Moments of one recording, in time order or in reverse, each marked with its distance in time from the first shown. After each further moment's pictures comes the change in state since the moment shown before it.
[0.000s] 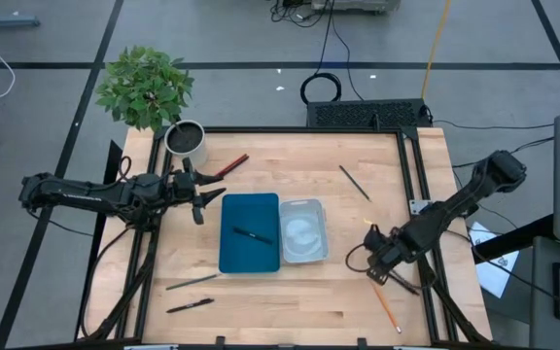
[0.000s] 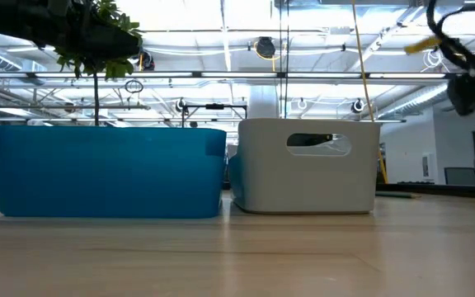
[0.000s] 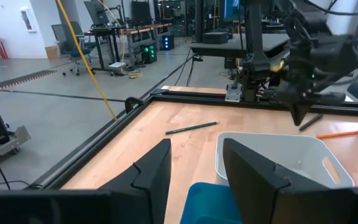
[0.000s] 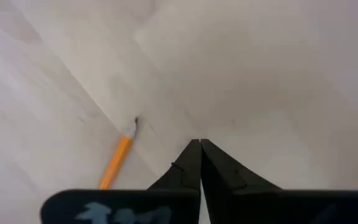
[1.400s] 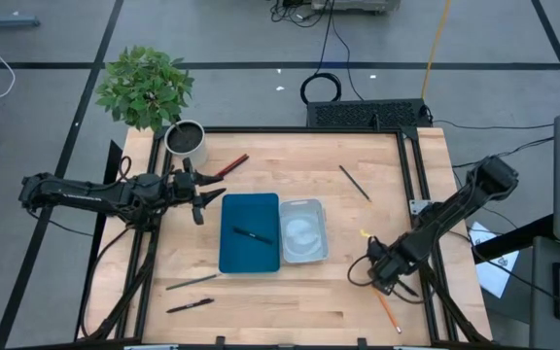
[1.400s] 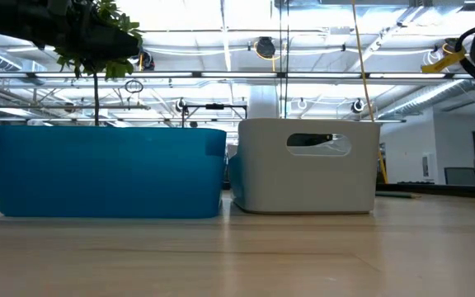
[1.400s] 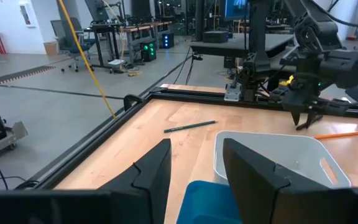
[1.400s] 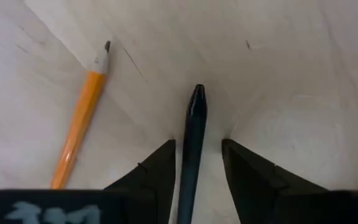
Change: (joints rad) left arm 0.000 0.000 0.000 -0.008 0.000 -0.023; right arm 0.097 0.166 0.010 0.009 -0.159 0.080
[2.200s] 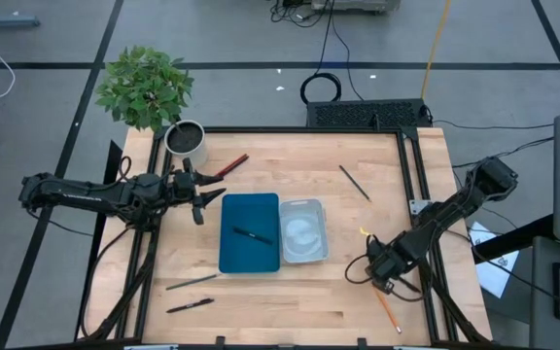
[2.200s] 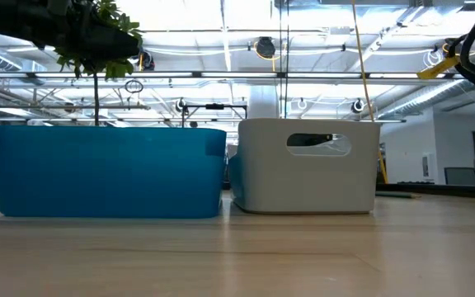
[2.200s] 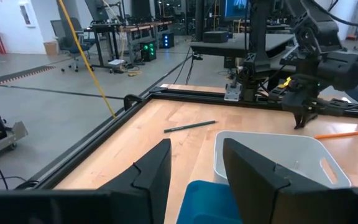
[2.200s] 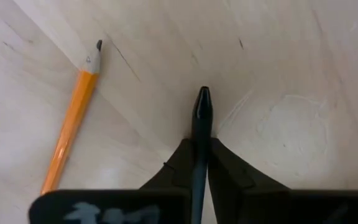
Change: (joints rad) left arm 0.000 0.000 0.000 0.000 0.000 0.001; right arm -0.053 0.000 -0.005 -0.043 0.029 -0.084
